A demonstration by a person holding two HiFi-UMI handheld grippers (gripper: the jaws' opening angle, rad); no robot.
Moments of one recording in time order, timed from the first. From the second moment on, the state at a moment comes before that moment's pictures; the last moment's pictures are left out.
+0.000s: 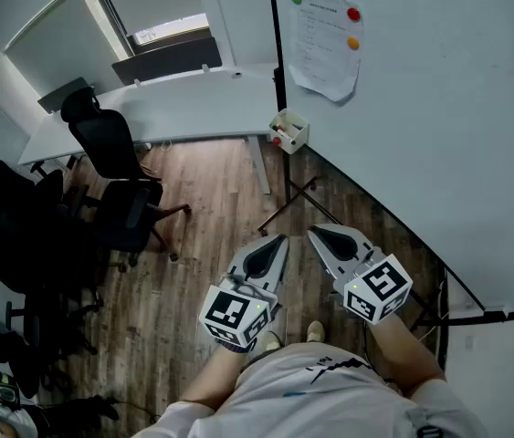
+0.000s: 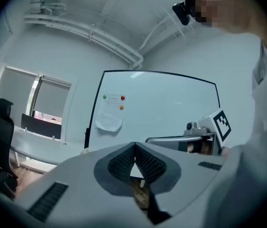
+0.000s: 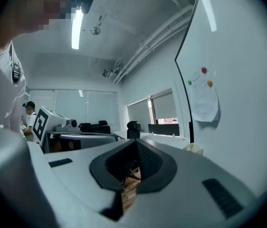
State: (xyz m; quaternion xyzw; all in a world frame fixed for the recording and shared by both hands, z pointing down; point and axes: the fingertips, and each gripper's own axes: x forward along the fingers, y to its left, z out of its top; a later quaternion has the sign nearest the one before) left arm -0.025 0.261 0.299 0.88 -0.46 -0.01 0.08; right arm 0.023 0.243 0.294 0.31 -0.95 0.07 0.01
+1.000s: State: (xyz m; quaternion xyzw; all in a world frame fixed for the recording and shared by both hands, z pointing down) left arm 0.019 0.237 0.316 0.86 -0.50 0.02 0.08; right arm 0.090 0.222 0.300 0.30 -0.95 0.08 -0.02
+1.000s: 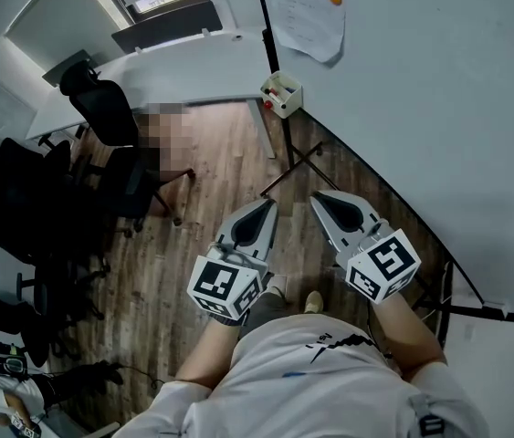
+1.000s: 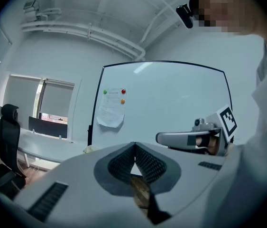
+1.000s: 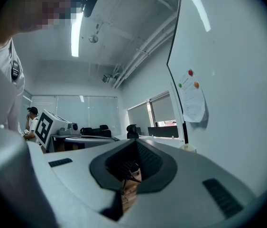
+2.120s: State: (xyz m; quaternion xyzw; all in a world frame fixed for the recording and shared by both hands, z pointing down) left arm -0.036 0.012 0.375 0.91 -0.41 0.08 0.05; right arm 0.005 0.012 0.342 0.39 -0.91 0.13 0.02
